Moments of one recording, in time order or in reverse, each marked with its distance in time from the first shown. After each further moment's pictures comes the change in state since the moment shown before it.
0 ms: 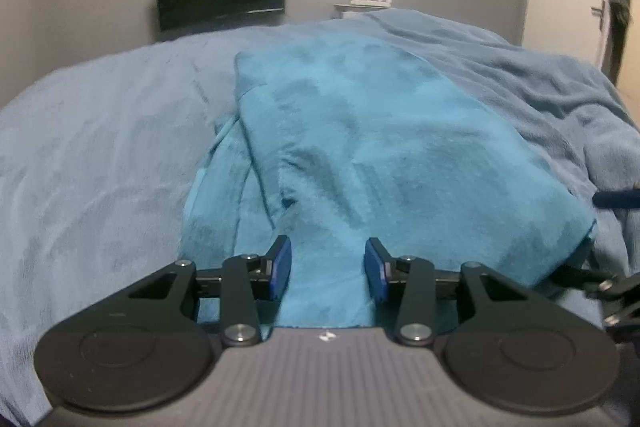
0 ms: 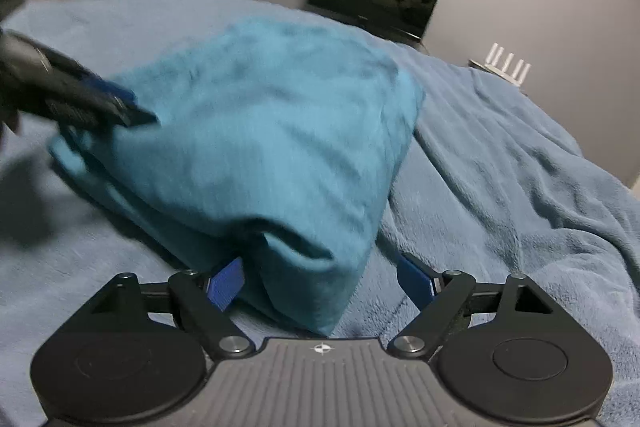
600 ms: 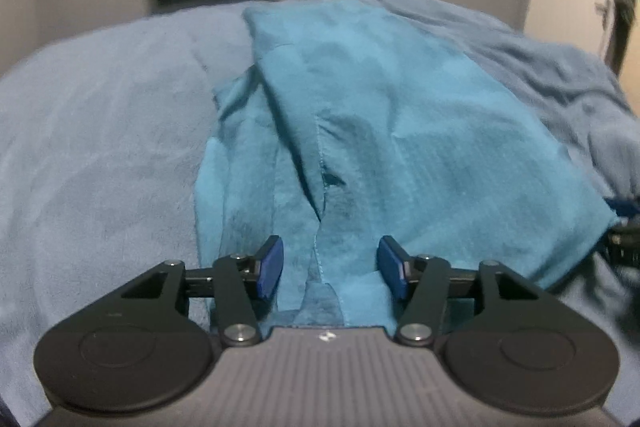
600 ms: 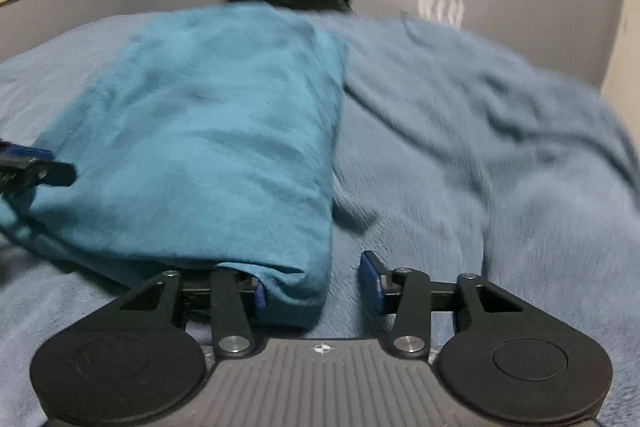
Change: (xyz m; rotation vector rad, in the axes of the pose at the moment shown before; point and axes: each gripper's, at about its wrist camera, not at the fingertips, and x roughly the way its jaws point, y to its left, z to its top) left arm 0.014 0.004 -0.011 0.007 0.055 -0.012; right arm 0.033 -0.050 -0.014 0.306 0.066 -0.046
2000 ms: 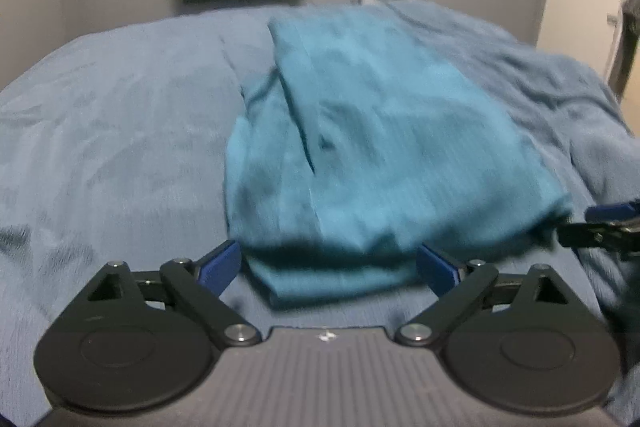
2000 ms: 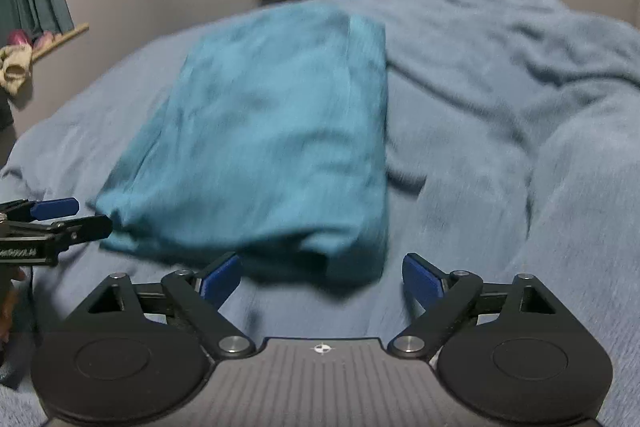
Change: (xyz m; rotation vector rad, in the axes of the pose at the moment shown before) left arm -0.068 -0.013 -0.025 -0.063 0.015 0.043; right arm -0.039 -0.015 -0.007 0.138 0.072 0.264
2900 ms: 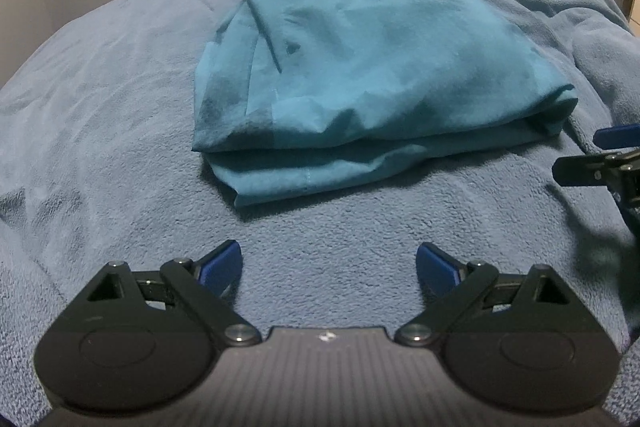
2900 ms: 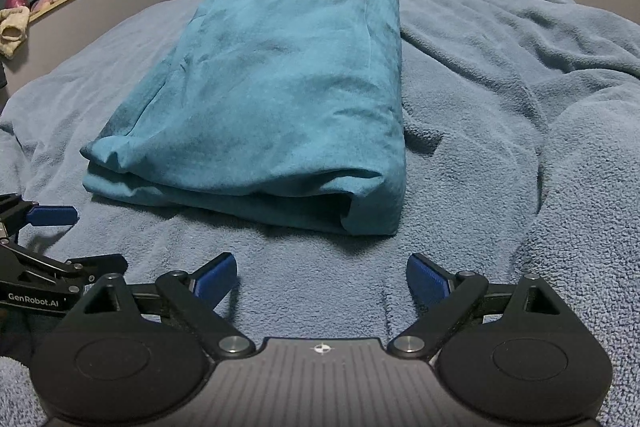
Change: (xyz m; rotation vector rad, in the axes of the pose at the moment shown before) left arm 0.010 -0.033 -0.032 0.104 0.170 0.060; right arm 0.011 0.018 -0.020 -0.065 0.055 -0.047
